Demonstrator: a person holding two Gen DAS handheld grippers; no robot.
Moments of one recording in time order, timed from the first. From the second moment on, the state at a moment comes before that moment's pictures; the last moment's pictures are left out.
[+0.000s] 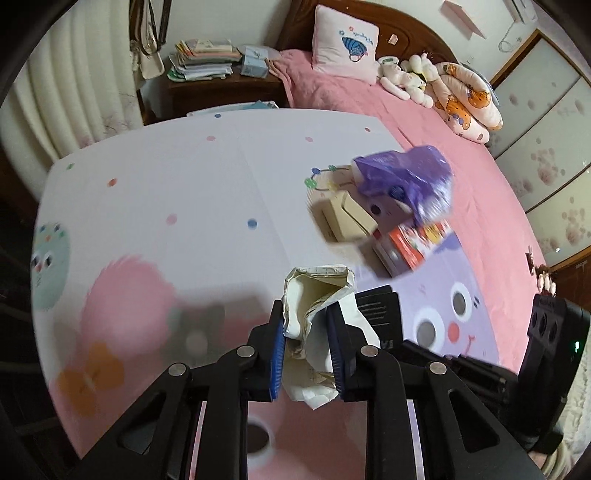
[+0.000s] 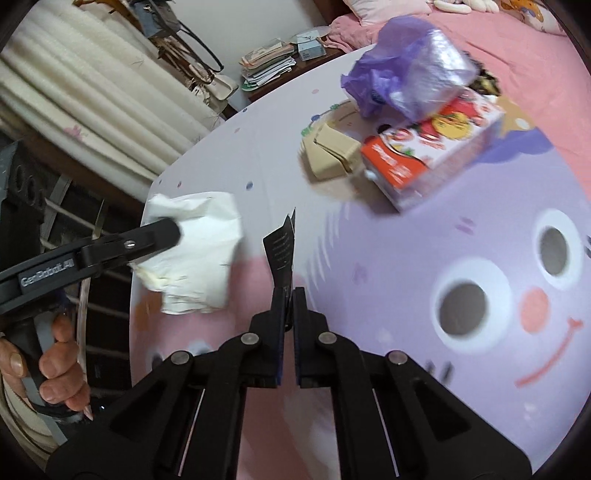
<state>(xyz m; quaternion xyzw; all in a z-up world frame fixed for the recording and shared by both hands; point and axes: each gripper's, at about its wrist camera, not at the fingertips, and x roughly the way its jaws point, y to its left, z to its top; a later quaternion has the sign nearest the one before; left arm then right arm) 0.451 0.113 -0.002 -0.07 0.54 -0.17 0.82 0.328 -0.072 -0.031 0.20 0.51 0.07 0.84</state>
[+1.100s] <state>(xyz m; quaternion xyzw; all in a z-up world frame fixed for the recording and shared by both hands) 0.021 -0.005 -0.047 -0.01 0.56 -0.07 0.82 -0.016 -0.152 -0.036 0.08 0.58 0.19 0.79</state>
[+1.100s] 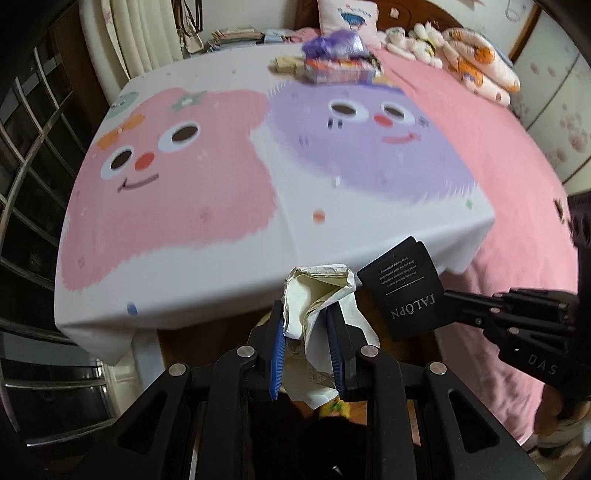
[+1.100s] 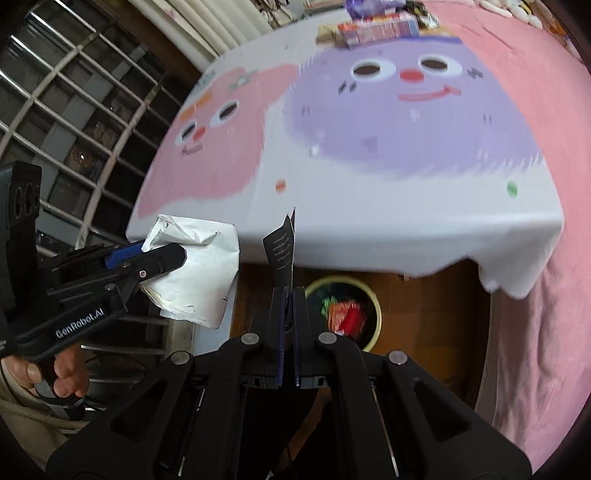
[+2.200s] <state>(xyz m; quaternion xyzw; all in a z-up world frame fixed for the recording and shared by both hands) 0.013 0.041 -0.359 0.01 0.62 -0.06 0.78 -0.028 -0.127 -0.382 0.10 0.66 0.05 0.75</state>
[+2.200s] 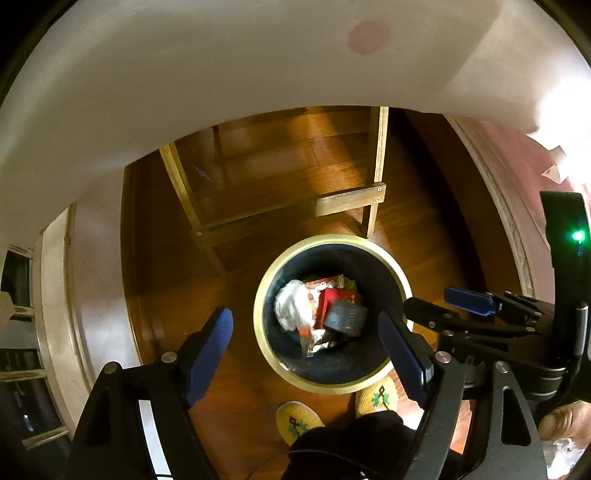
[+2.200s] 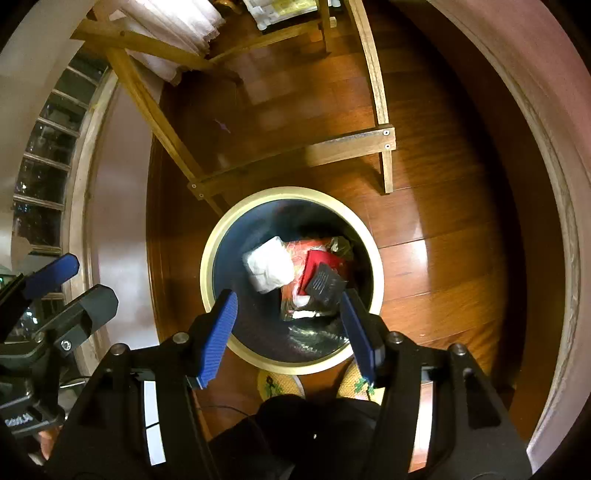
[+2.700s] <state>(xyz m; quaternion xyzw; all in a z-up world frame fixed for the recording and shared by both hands) -0.006 0.042 -0.268 -0.01 0.58 -0.06 0.81 -0.039 -0.119 -0.296 0.08 0.64 0.05 0.77</state>
